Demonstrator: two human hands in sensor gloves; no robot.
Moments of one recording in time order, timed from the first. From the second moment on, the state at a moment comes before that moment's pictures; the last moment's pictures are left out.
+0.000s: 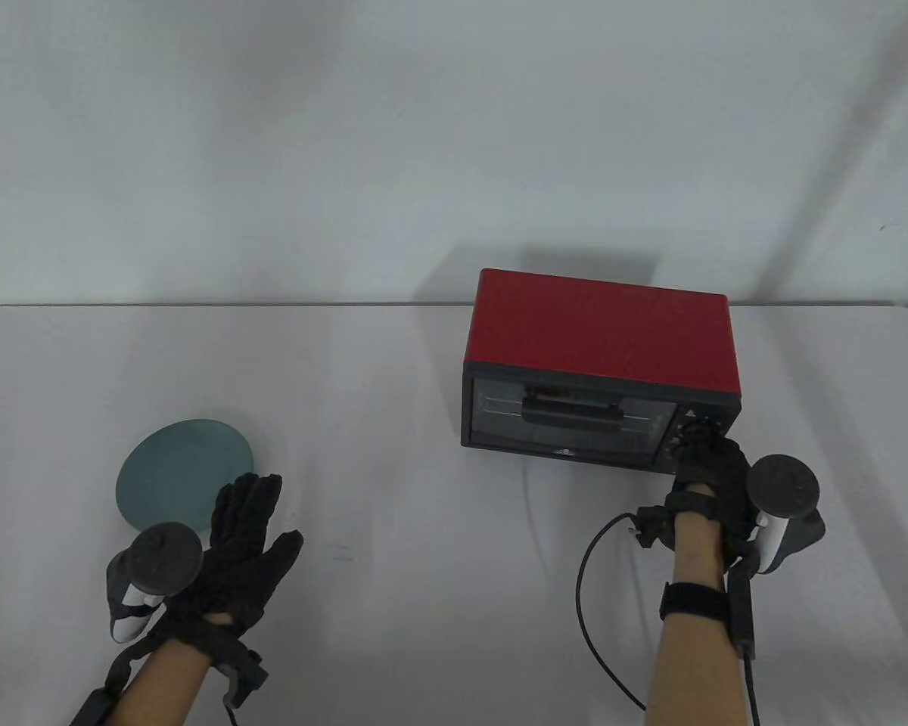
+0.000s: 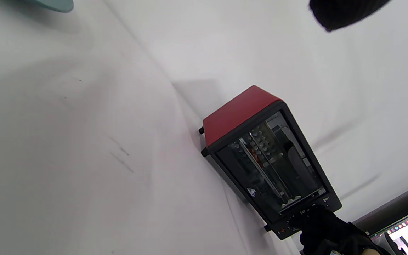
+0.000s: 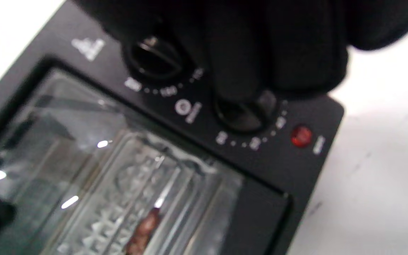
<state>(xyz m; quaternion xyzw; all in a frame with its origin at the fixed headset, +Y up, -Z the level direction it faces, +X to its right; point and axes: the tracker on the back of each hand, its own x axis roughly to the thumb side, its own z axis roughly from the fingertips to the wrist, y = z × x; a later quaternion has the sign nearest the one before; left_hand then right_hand) -0.299 -0.717 -0.285 -0.06 -0.11 0.44 0.89 0.309 -0.719 -0.380 -0.26 -0.19 0.80 0.50</state>
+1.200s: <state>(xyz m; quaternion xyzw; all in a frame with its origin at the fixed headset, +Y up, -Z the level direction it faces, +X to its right) -0.299 -0.717 -0.285 -0.06 -0.11 0.44 0.89 0.299 -0.757 -0.386 -0.30 -0.17 0.83 0.44</state>
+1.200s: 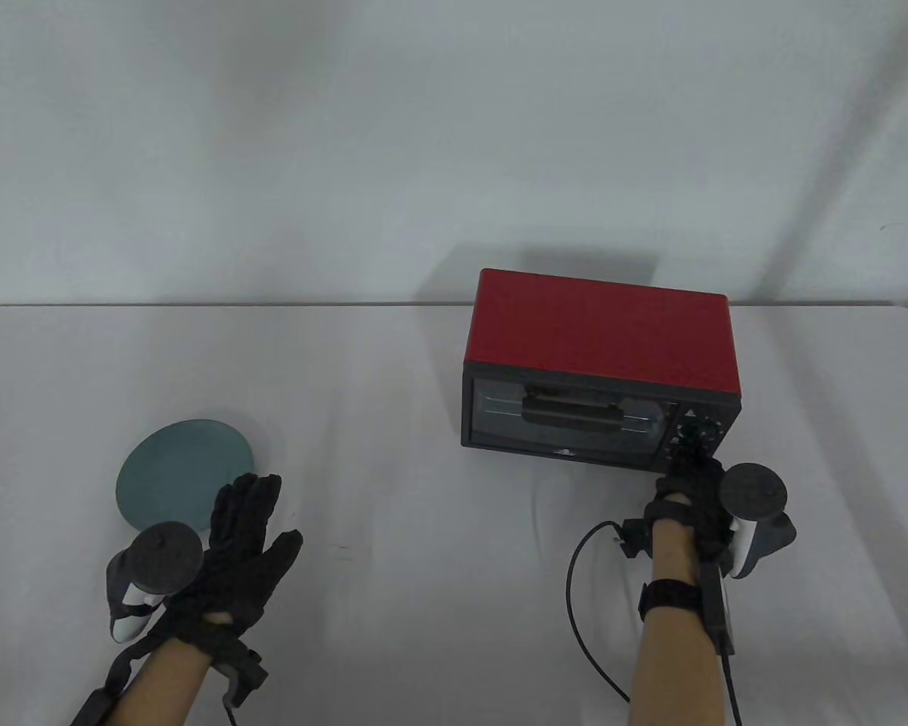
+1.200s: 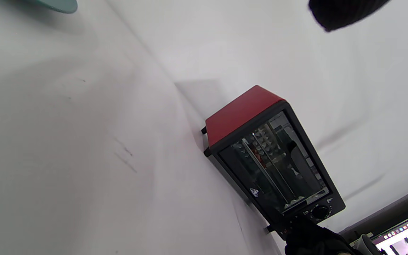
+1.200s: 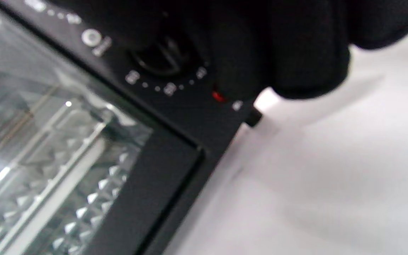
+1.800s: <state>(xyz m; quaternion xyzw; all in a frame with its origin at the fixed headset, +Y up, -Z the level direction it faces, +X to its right) -0.299 -0.715 -0.284 -0.05 -0.11 0.44 0.89 0.316 -0.780 -0.369 -0.32 -0.15 0.62 0.70</state>
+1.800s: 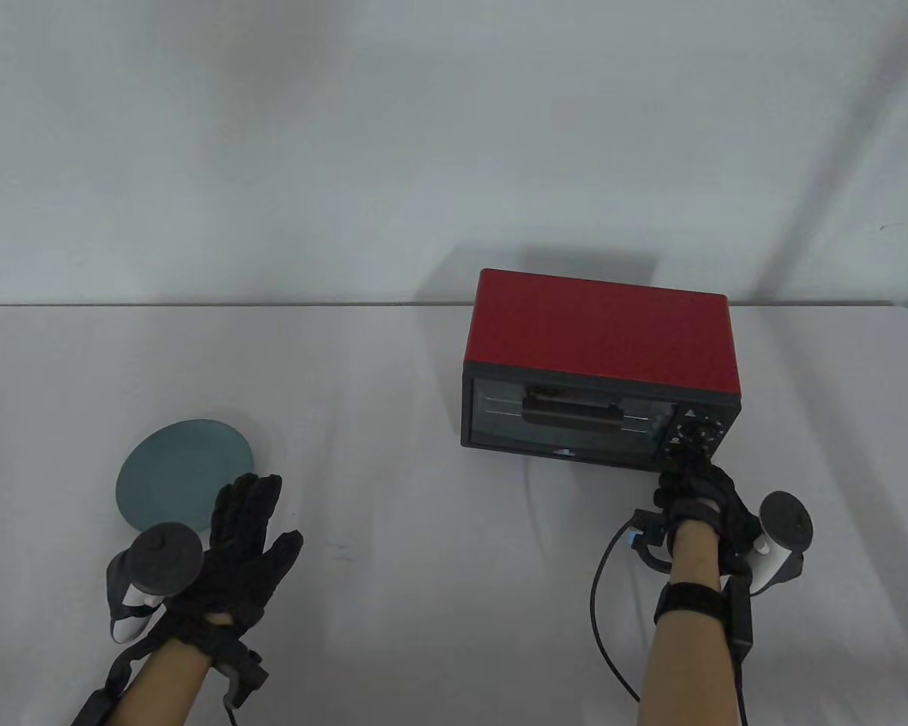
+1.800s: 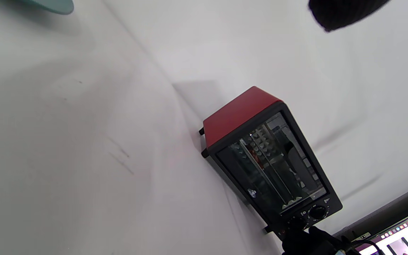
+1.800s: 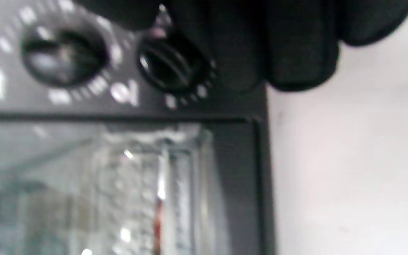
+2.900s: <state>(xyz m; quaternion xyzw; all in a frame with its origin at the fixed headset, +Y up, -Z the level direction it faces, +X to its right) -0.270 -0.685 -0.263 0.03 -0.21 0.28 0.94 0.145 -0.680 -0.295 0.21 -0.14 0.93 0.27</state>
